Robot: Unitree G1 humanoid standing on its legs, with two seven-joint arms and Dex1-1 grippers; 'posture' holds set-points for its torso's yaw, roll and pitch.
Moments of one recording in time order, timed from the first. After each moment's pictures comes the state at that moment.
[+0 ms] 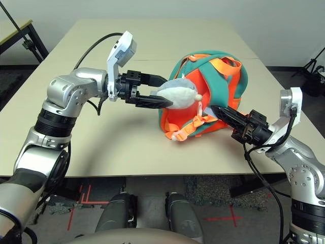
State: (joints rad) left arm -0.96 0.33 -0.23 0.18 -0.48 0.74 -1.13; right arm -0.04 -0.62 -0.41 -0.23 0.95 0.57 0.93
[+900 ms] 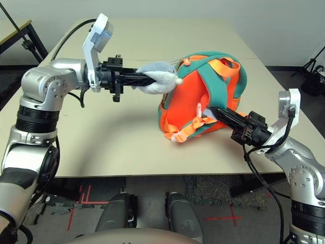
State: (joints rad) left arm -0.97 0.55 -0.10 0.08 -0.54 0.88 -1.13; right arm -0.03 -0.62 -0.40 -0.23 0.95 0.57 0.93
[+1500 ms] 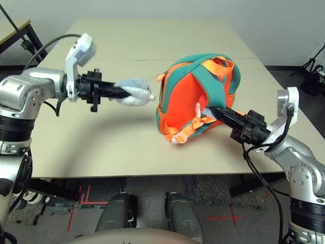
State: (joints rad) left arm -0.81 0.69 -0.21 0.06 -0.50 0.90 -1.18; right arm -0.06 -0.62 -0.40 -0.21 0.93 0.57 0.95
